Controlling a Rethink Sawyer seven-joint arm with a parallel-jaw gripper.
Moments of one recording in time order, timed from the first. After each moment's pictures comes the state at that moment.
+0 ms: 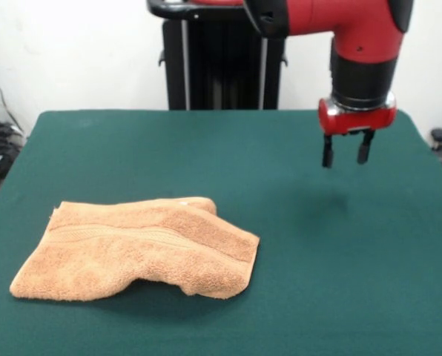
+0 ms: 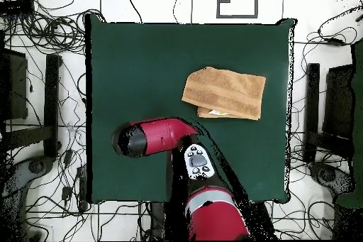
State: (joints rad) arm -0.09 -0.57 0.19 1.77 -0.23 0.45 1.84
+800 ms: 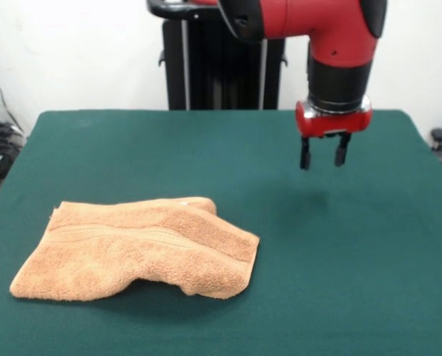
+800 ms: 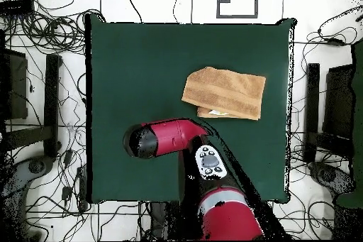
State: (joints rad) arm -0.14 -0.56 0.19 1.77 -0.29 0.45 1.84
